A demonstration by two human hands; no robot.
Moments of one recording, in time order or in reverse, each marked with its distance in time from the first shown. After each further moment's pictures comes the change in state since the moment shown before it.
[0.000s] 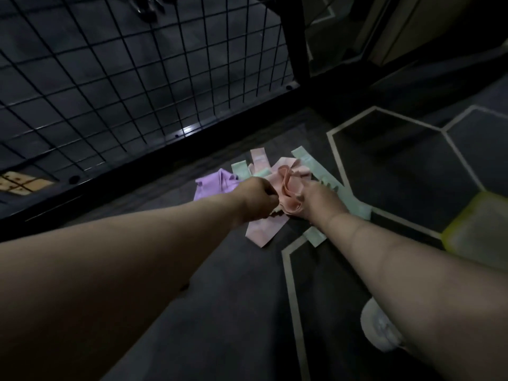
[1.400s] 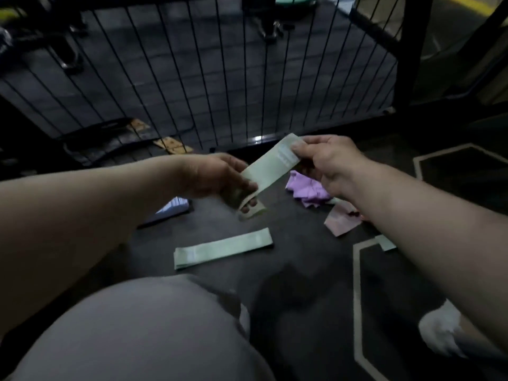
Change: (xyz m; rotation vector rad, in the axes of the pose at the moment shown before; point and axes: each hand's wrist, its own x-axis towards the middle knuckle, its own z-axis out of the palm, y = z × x) left_hand -0.226 -0.120 -0.180 -0.505 -0.124 -0.040; right_hand -0.138 -0.259 -0.084 1.367 -0.234 0.030
